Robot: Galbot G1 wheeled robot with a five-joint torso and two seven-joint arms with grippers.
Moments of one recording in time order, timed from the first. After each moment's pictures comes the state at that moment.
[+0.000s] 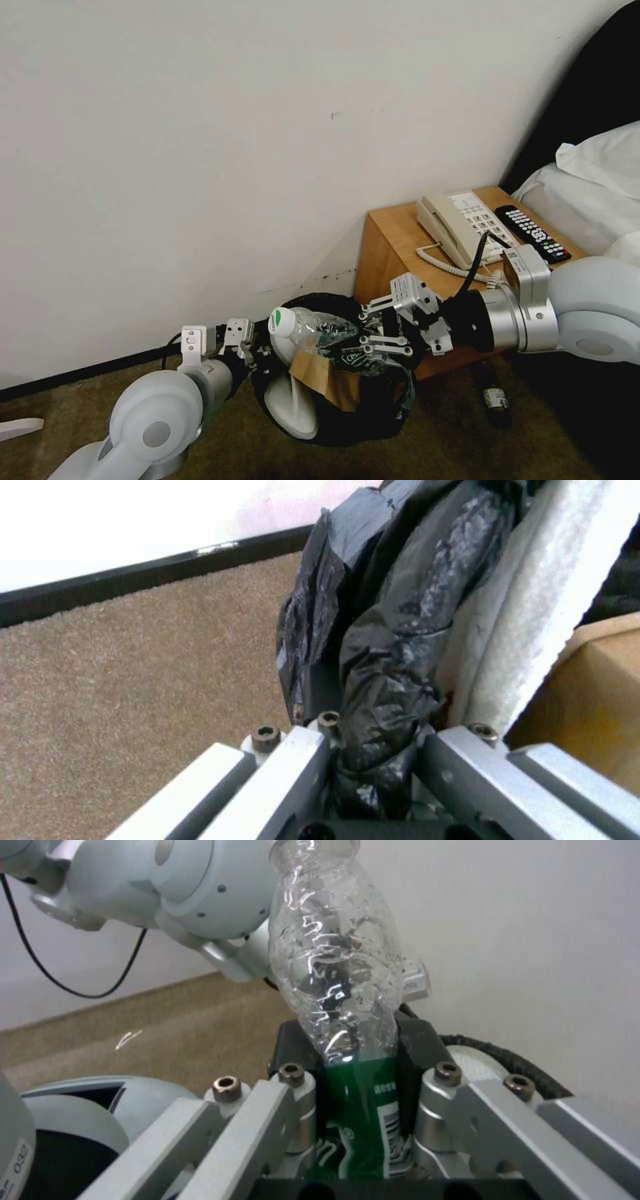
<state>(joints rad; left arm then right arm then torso) 1.22 -0.86 -0.20 -2.36 -1.39 0.74 -0.81 -1.95 -0.29 1.21 2.34 1.38 -0.02 -0.49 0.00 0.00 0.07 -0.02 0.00</state>
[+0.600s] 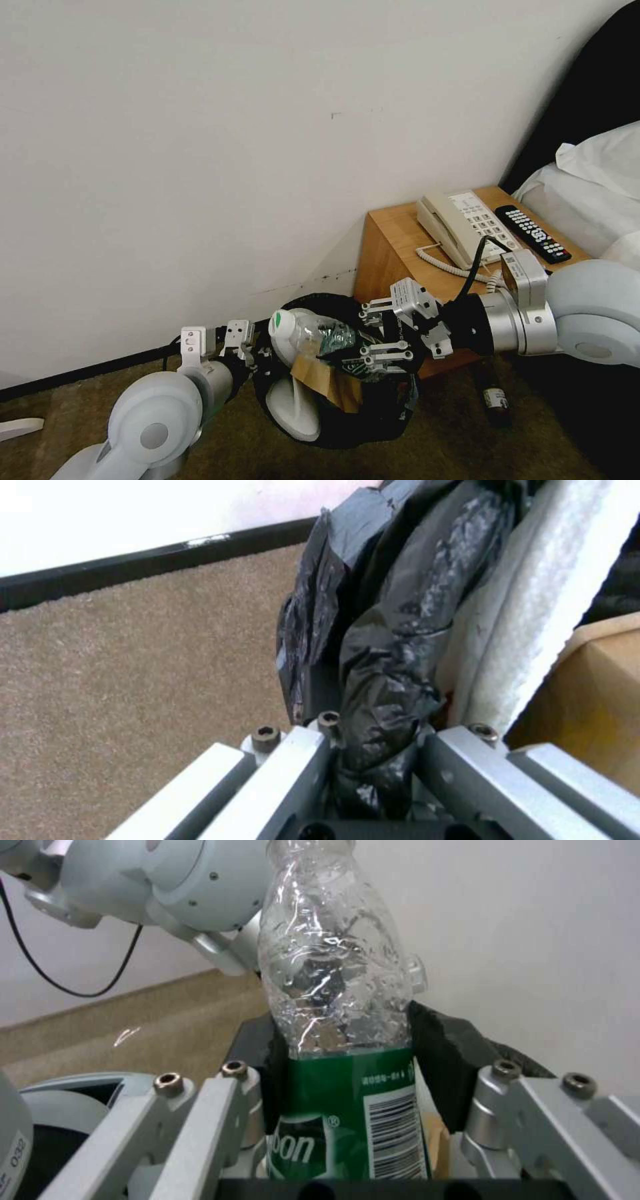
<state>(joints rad) 1.23 -0.87 -0.20 -2.37 -1.42 0.74 -0.83 -1.96 -0.28 1.21 2.34 1.37 -0.03 -0.49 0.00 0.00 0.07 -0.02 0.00</state>
